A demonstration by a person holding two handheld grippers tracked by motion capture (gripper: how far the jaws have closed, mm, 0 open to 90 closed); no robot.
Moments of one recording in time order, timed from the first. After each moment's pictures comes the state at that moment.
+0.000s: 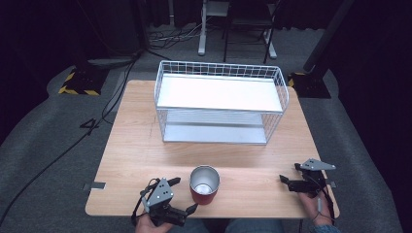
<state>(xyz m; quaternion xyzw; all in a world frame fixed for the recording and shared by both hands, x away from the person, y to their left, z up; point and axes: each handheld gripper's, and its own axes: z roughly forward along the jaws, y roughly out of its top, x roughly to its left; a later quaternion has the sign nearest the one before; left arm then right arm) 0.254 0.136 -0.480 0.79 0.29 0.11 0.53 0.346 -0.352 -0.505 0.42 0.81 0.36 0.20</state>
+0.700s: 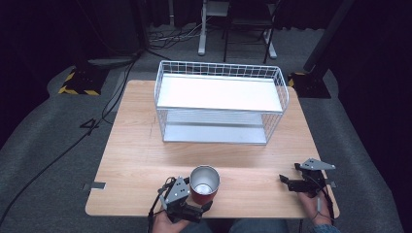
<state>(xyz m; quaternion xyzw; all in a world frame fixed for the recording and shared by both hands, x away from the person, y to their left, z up) 0.267 0.097 -0.498 0.78 0.29 0.11 0.54 0.346 -0.352 -0.505 0.42 0.81 0.35 0.20</state>
